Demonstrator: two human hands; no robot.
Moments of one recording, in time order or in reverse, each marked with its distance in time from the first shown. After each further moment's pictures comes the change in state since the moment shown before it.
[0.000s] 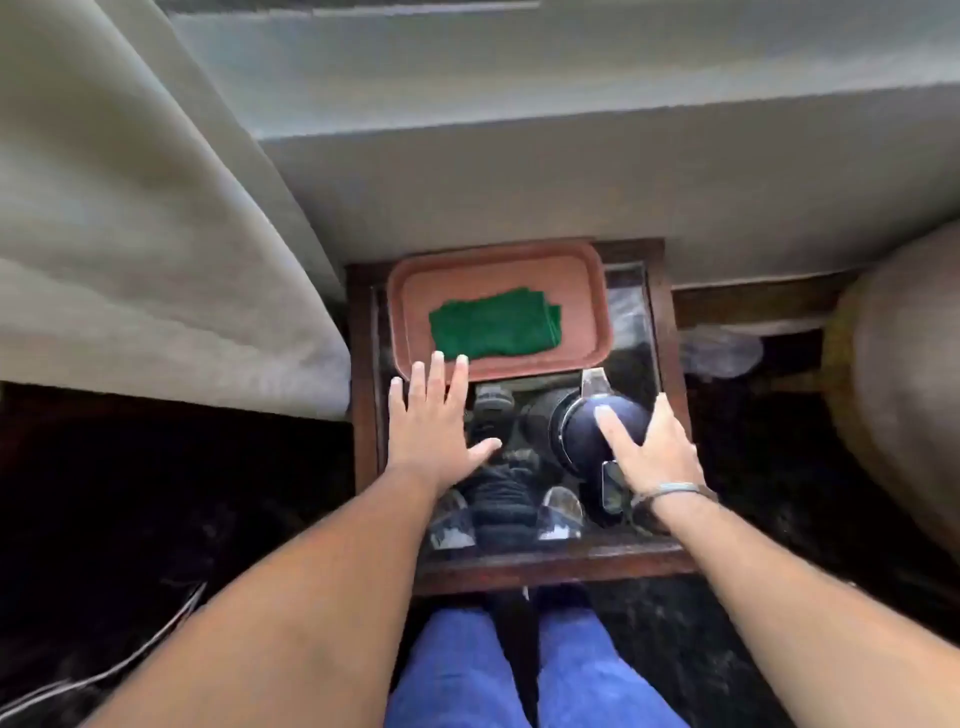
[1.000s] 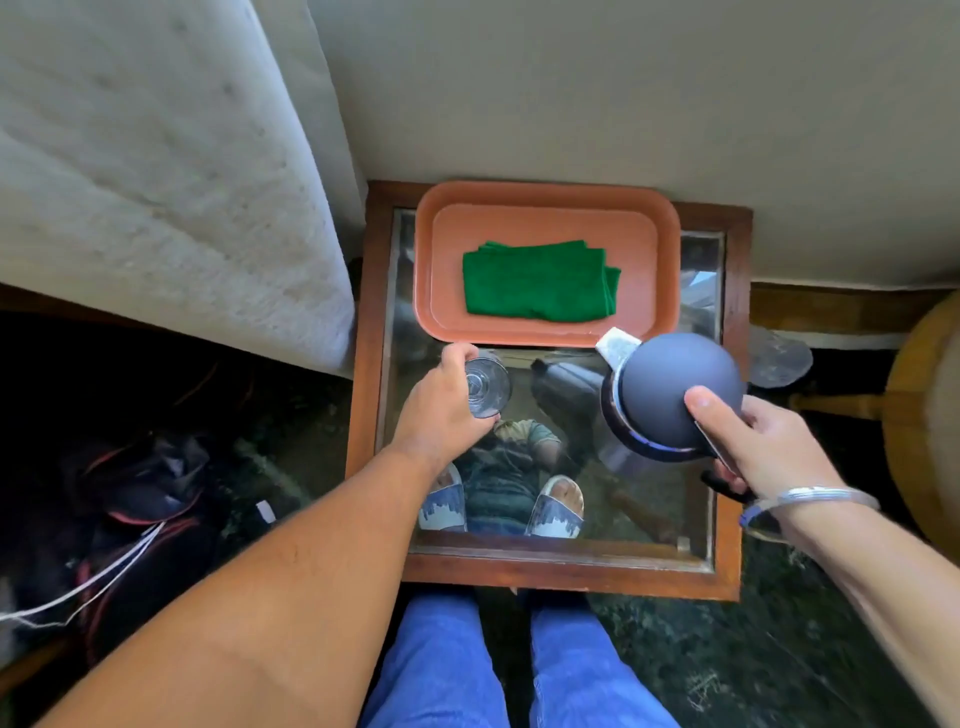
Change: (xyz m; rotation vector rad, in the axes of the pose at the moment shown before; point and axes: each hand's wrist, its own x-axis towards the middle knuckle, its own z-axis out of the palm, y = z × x) left_hand 0.019 -0.024 0.079 -0.800 0.032 -0.164; right_hand 0.019 -0.009 -0.015 0.139 -0.098 -0.110
